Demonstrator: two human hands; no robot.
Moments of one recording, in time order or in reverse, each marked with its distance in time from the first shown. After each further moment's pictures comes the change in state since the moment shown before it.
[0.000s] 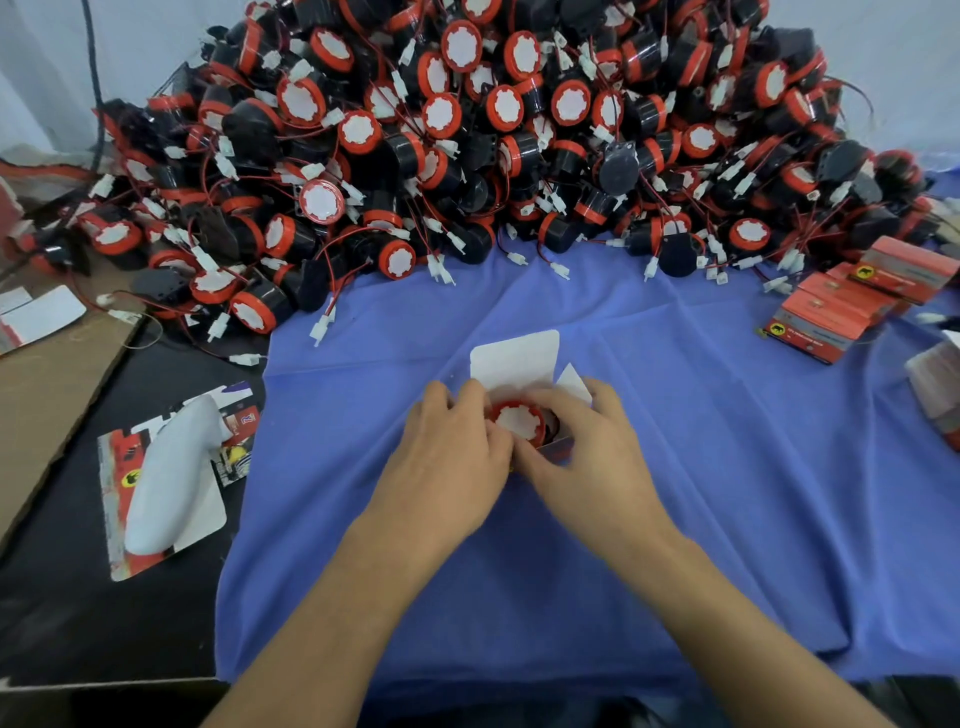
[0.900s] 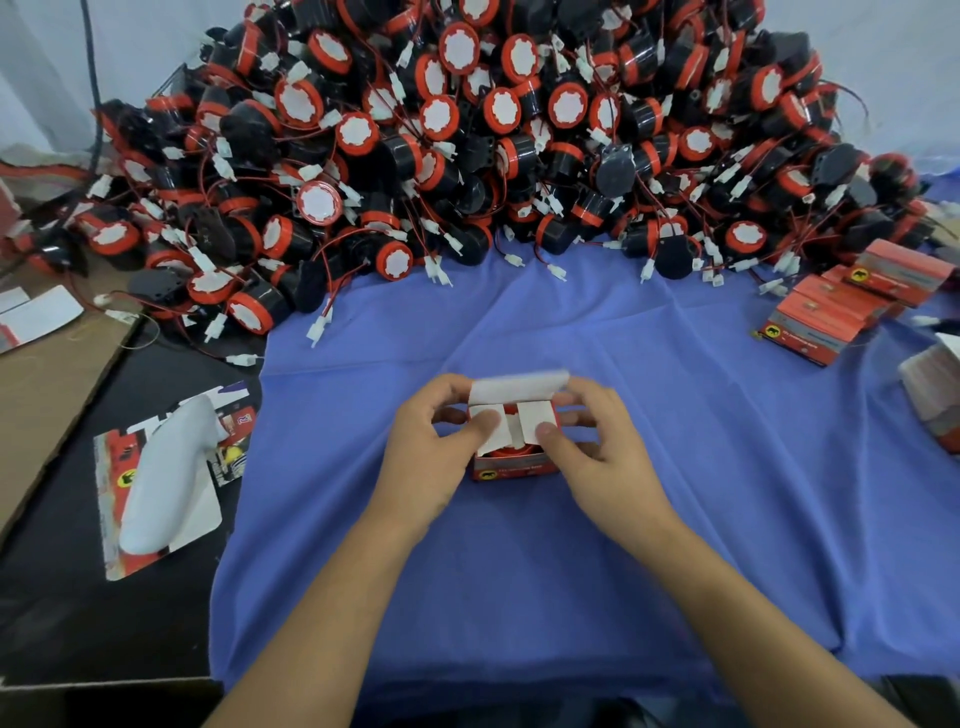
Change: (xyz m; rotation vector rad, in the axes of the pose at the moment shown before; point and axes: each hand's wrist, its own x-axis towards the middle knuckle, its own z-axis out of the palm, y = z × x) left_hand 0.016 -0.025 0.021 -0.844 0.127 -0.019; right_hand 0.006 0.029 -0.006 0.347 0.033 0.034
